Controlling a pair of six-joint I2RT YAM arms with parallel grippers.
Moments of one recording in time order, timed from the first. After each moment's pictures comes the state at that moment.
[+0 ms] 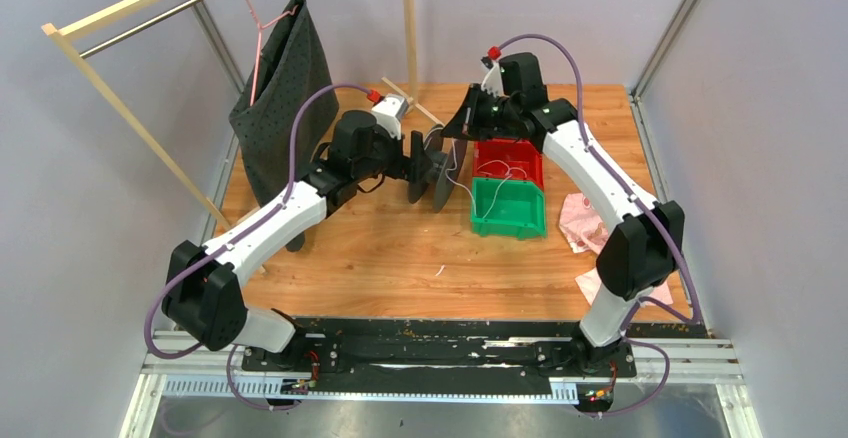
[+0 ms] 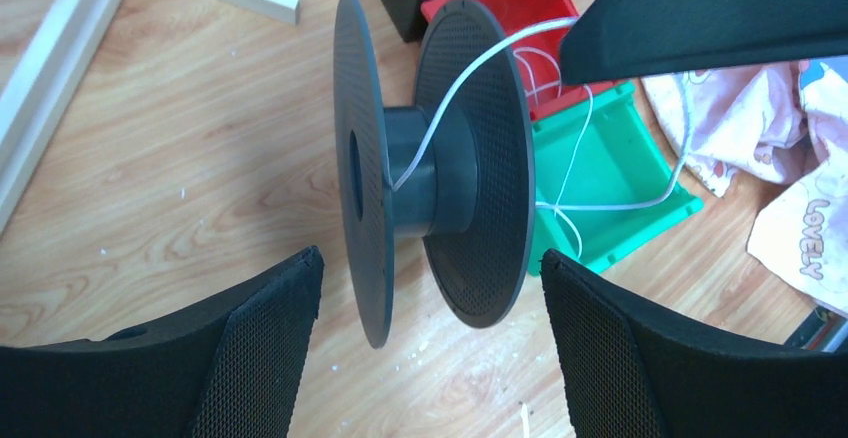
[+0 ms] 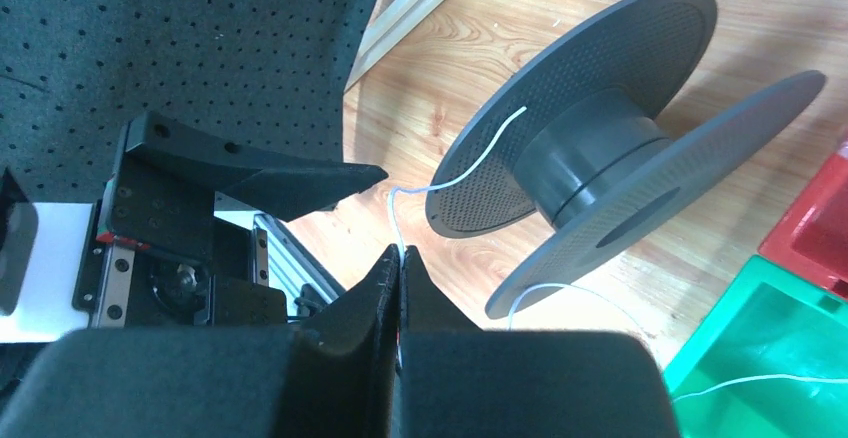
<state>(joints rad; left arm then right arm) -0.55 1.40 1.10 -0.11 0.15 -0.22 0.44 1.70 1.65 -0.52 -0.48 0.62</state>
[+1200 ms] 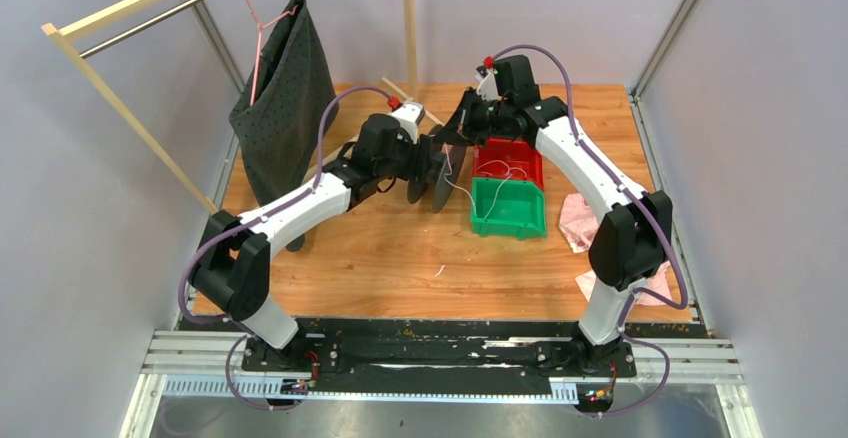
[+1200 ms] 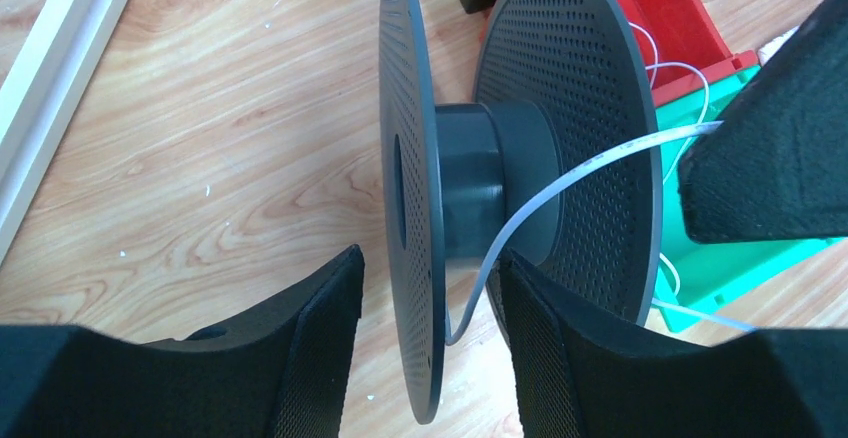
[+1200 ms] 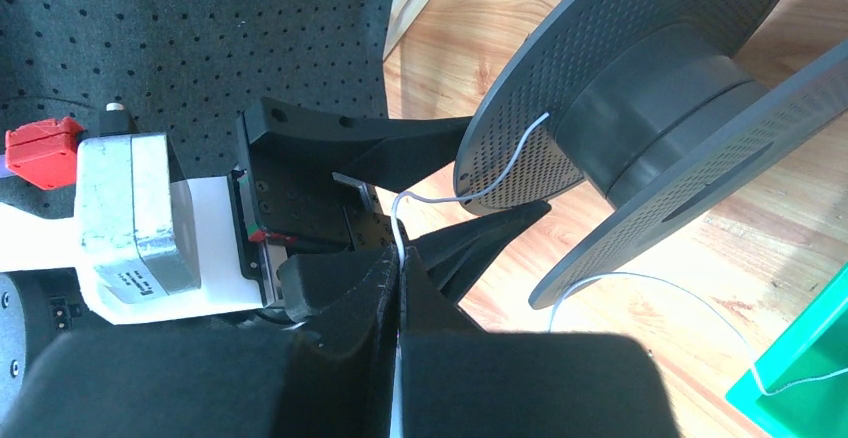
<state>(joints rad) -0.58 1.57 1.13 -0.04 0.02 -0.16 0.43 1.78 1.70 -0.55 -0.60 0.79</state>
